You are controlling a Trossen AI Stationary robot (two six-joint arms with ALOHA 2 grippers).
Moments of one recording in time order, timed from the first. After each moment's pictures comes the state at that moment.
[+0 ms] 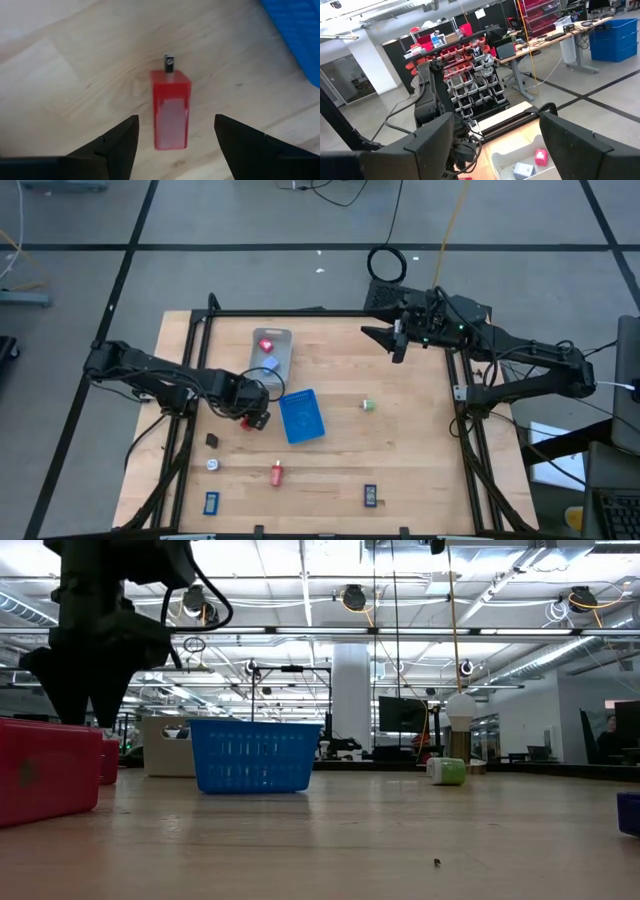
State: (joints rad) left arm -0.13 1.32 0.80 -0.93 0.06 -1.23; right arm -0.22 1.05 1.13 -0.05 0.00 0.35
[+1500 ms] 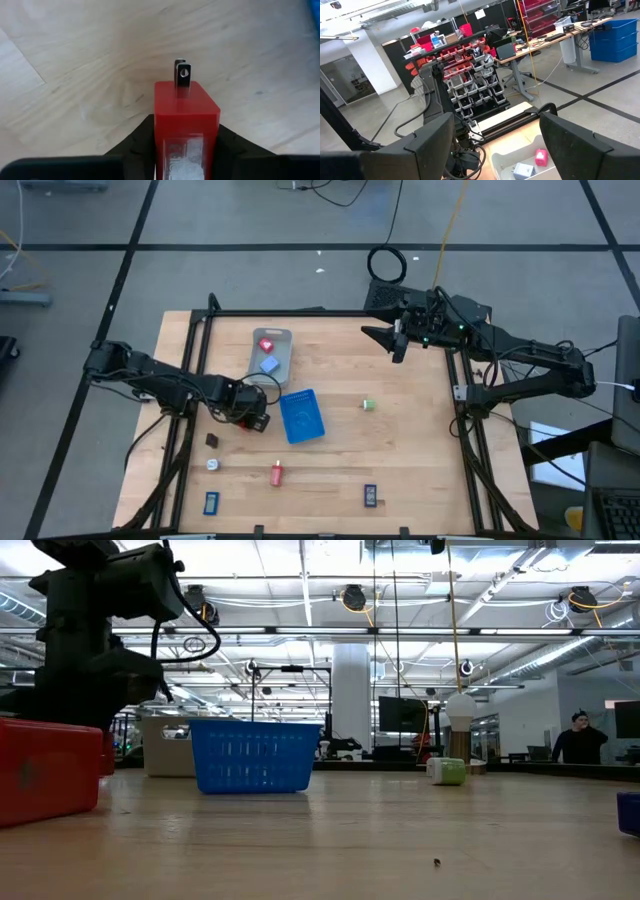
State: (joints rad) left arm -0.13 1.32 0.62 -0.68 0.11 -1.29; right arm -0.22 1.05 1.13 -0.05 0.00 0.35
